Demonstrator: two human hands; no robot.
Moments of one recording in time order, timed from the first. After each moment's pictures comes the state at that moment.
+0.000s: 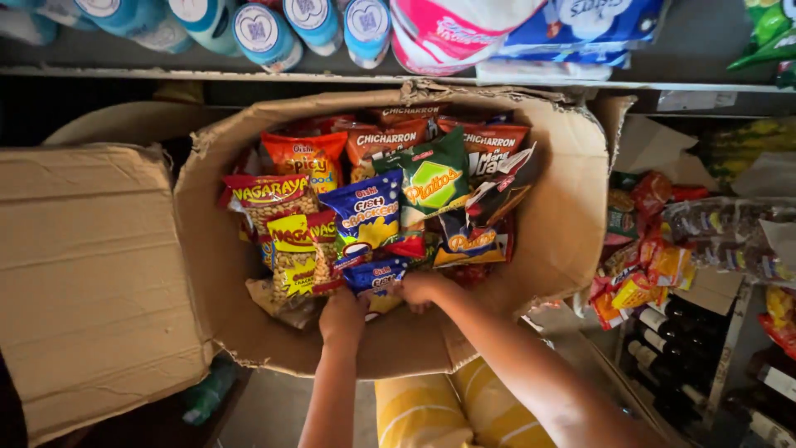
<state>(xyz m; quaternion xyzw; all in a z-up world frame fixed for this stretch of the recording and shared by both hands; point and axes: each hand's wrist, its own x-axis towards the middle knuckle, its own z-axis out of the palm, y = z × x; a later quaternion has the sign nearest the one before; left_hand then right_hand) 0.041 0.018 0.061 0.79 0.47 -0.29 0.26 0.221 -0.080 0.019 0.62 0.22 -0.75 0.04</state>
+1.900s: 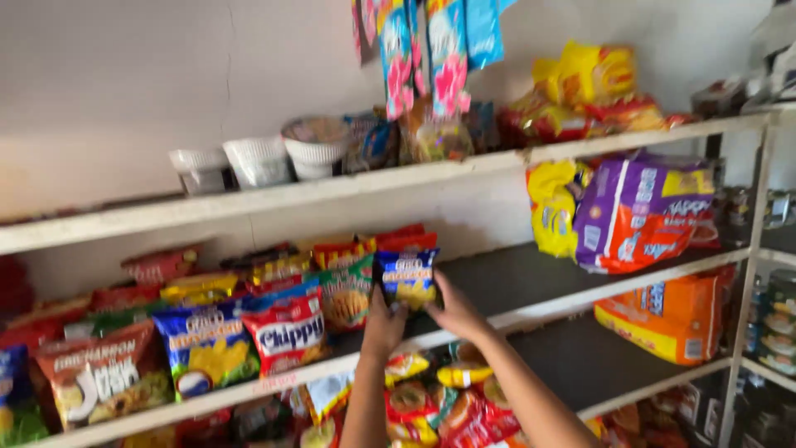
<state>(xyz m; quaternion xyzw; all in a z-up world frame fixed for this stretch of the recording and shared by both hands) 0.510 0.182 0.819 0.78 0.02 0.48 0.39 0.596 0.000 0.850 0.73 0.47 0.23 -0.45</state>
